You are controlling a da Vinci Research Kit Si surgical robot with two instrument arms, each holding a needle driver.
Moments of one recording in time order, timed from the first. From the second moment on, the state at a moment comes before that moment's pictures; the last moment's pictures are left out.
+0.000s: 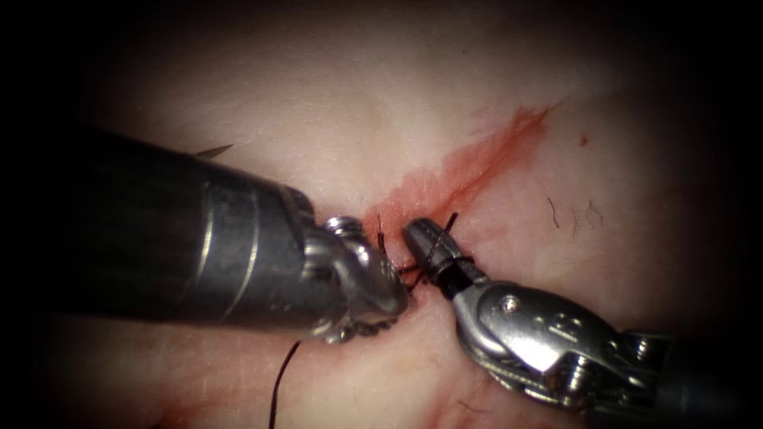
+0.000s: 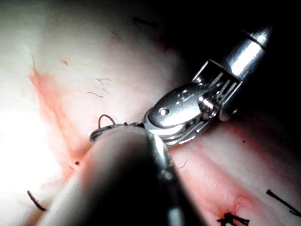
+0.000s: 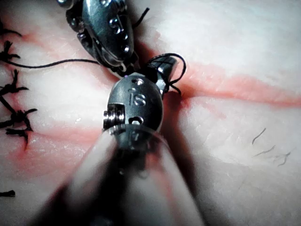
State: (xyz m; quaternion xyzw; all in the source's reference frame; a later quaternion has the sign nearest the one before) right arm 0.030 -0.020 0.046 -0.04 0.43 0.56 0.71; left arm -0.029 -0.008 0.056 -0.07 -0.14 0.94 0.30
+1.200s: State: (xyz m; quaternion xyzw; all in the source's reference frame) right arm 0.026 -0.022 0.045 0.04 0.44 0.49 0.75; left arm -0.024 0.003 0.058 -0.06 -0.09 0.93 0.35
